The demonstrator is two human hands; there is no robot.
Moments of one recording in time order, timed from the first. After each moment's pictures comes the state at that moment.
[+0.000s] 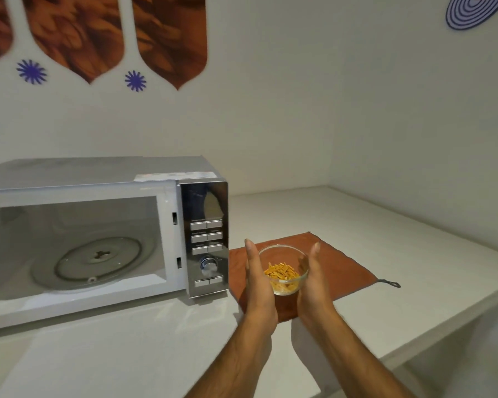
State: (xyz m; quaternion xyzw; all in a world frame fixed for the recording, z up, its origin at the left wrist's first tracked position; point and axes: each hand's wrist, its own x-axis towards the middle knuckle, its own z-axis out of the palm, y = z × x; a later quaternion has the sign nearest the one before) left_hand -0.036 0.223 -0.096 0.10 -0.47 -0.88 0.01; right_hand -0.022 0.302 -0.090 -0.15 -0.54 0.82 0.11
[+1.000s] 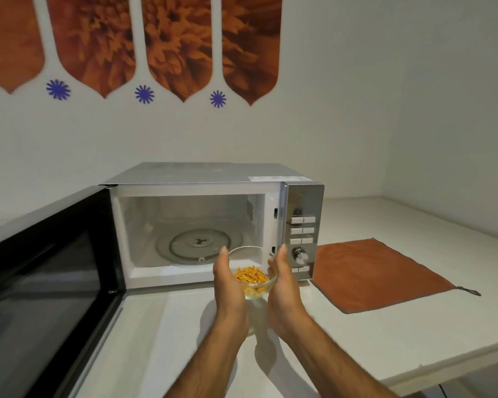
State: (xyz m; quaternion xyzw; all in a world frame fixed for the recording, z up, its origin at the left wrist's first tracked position) left_hand 0.032 -0.009 -0.087 0.11 -0.46 -0.87 0.13; right_hand 0.035 0.069 -0.082 -0.06 -0.54 0.84 -0.01
